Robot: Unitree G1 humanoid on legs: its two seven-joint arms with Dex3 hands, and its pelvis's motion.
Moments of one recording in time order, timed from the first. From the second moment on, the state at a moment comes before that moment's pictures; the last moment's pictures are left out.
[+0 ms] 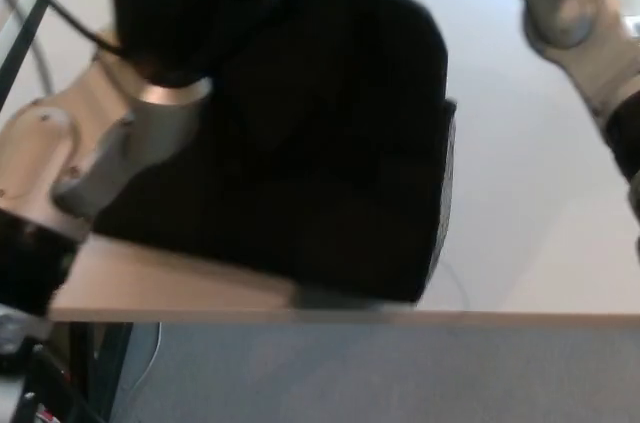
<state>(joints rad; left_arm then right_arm) -0.82 0.52 -0.26 0.25 0.90 -0.63 0.88 -1.30 -0.30 0.17 1.19 -0.57 -0.59 -0.34</state>
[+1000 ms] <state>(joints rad) 0.16 0.67 0.13 -0.03 0.72 -0.70 0.76 -0.29 -0.57 -0.09 0.43 -0.52 -0.62 -0.27</state>
